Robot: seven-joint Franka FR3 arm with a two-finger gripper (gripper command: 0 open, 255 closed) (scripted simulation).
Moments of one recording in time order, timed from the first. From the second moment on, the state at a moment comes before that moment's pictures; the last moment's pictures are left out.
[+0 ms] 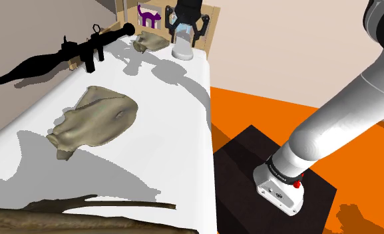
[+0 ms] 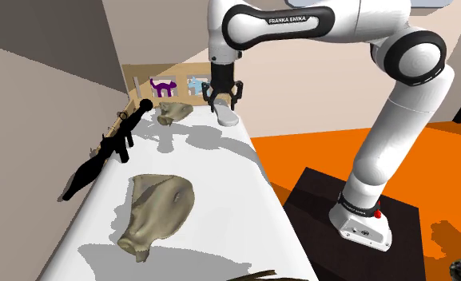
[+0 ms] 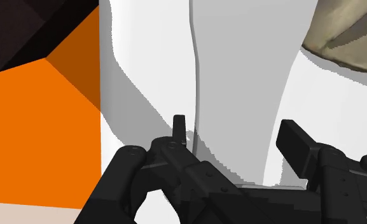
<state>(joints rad) -0.14 -0.08 0.43 -1.73 0.05 1.67 1.01</state>
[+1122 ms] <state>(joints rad) -0.13 -0.02 0.45 -1.43 0.02 1.43 1.04</state>
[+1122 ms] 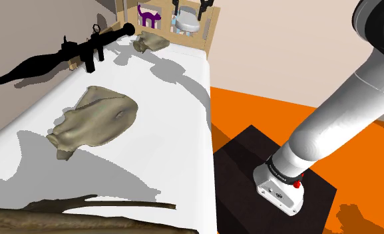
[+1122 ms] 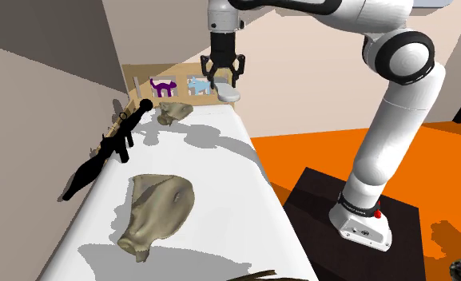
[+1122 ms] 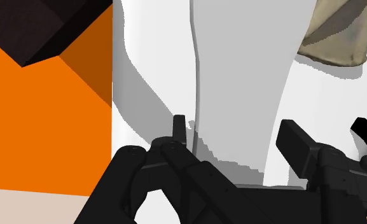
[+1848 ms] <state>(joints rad) -0.06 -0.31 0.49 -1.70 0.16 1.43 1.16</state>
